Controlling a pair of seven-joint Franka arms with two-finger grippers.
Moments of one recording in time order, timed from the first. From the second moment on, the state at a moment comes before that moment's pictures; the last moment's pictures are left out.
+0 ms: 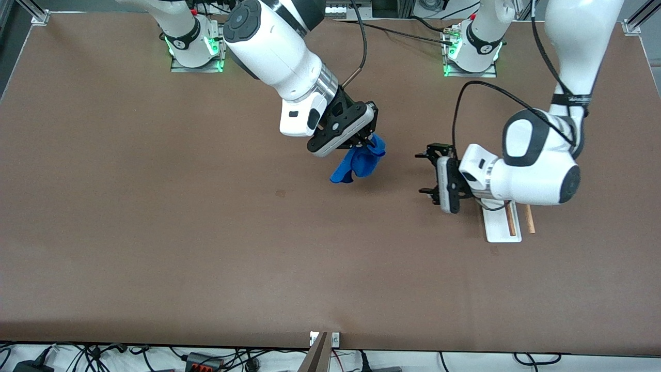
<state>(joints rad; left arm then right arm) -0.07 0.46 -0.19 -1.67 -0.67 1.82 1.29 0.62 0.52 0.18 -1.24 0.29 2.25 0.20</state>
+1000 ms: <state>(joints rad) -0.07 0.46 -0.36 -1.76 -0.74 2.00 1.42 0.62 0.52 0.18 -1.24 0.29 2.25 0.20</state>
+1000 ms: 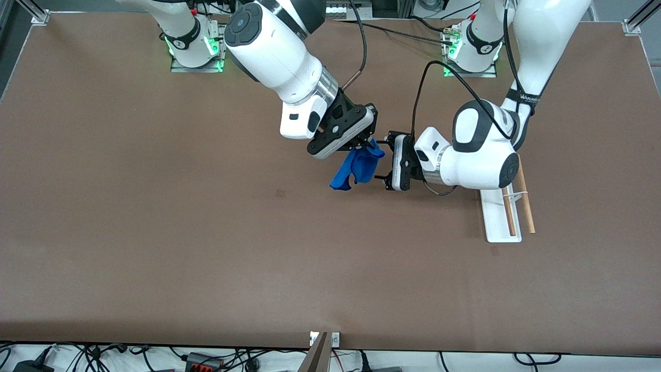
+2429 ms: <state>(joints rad) -0.06 0.47 -0.39 -1.79 -0.78 2.15 1.48 0.61 0.53 0.18 -1.24 0.29 2.25 0.20</state>
